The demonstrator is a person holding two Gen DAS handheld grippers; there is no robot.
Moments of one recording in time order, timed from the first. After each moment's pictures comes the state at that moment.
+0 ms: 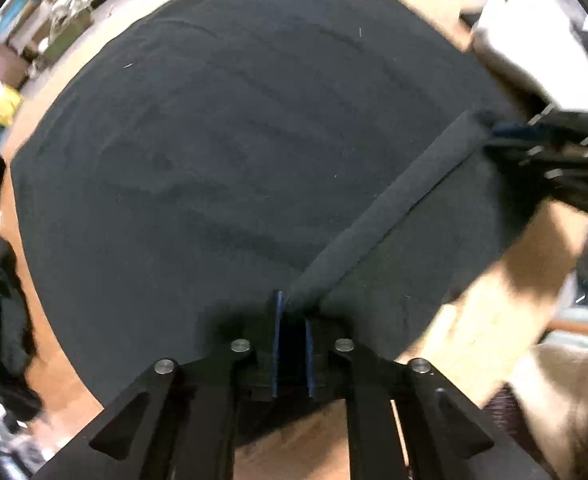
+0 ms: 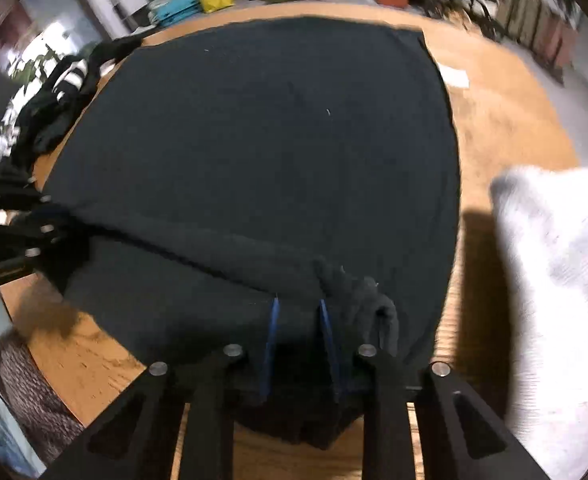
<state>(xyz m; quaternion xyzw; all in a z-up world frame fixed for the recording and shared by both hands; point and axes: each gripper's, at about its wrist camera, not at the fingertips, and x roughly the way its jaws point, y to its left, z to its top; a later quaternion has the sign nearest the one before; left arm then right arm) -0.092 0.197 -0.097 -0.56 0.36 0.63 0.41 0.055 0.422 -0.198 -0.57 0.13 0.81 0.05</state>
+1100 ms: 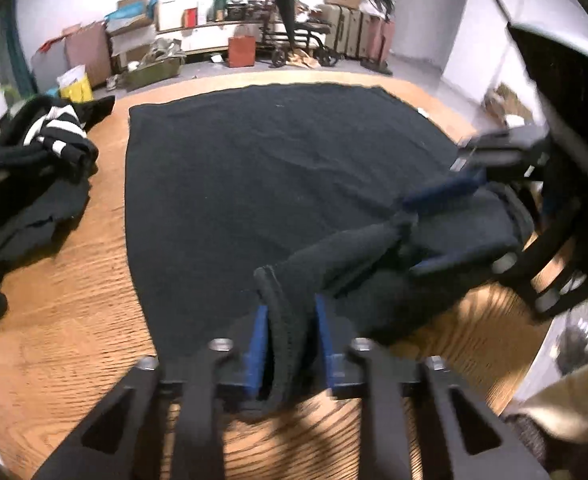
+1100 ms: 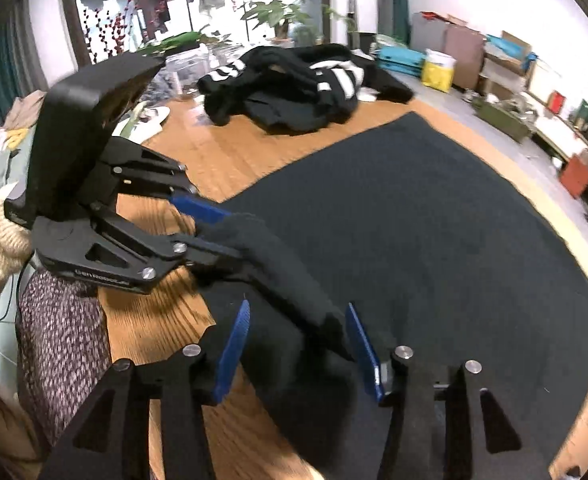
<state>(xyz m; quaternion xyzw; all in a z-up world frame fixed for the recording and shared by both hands) -0.129 -0.001 -0.102 -0.42 0.15 0.78 0.43 -0.019 0.214 -0.153 -0.45 -0.11 0.85 -0.25</state>
